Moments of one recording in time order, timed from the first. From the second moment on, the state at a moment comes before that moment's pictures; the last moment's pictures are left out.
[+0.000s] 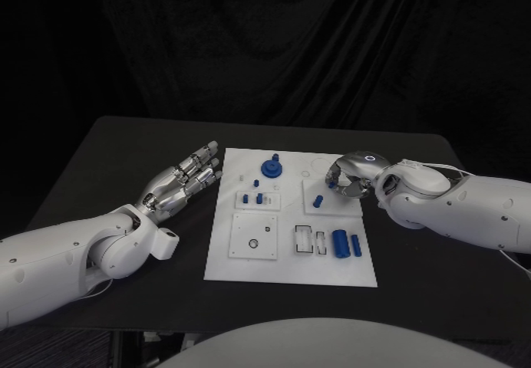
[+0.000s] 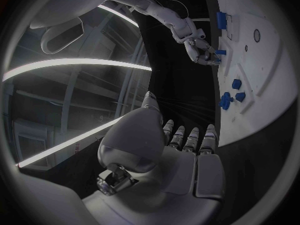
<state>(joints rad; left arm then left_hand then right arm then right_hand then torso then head) 1.10 -0.93 -0.21 1.50 -0.24 0.00 0.68 1.33 0.20 -0.32 0.29 0.15 0.16 -0.12 0.03 0.02 0.03 -0.01 0.02 0.01 0.00 0.12 0.00 0.00 0.15 0.03 0.22 0.02 0.11 1.20 -0.87 -0.25 1.41 -1.60 -0.39 -0.09 1.42 -0.07 0.41 -0.02 0.35 1.02 0.14 0.14 0.33 1.01 0.08 0.38 0.23 1.44 0.01 1.32 1.16 0.09 1.41 0.11 1.16 1.31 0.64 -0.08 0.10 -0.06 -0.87</state>
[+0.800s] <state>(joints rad) 1.10 -0.93 -0.21 1.49 -0.21 0.01 0.68 1.26 0.19 -0.34 0.30 0.05 0.16 -0.12 0.03 0.02 0.03 -0.01 0.02 0.01 0.00 0.12 0.00 0.00 0.16 0.03 0.22 0.02 0.09 1.28 -0.97 -0.24 1.63 -1.61 -0.41 -0.10 1.42 -0.07 0.39 -0.02 0.35 1.04 0.14 0.15 0.35 1.02 0.08 0.37 0.22 1.44 0.01 1.32 1.16 0.09 1.41 0.11 1.16 1.31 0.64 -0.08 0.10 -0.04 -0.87</state>
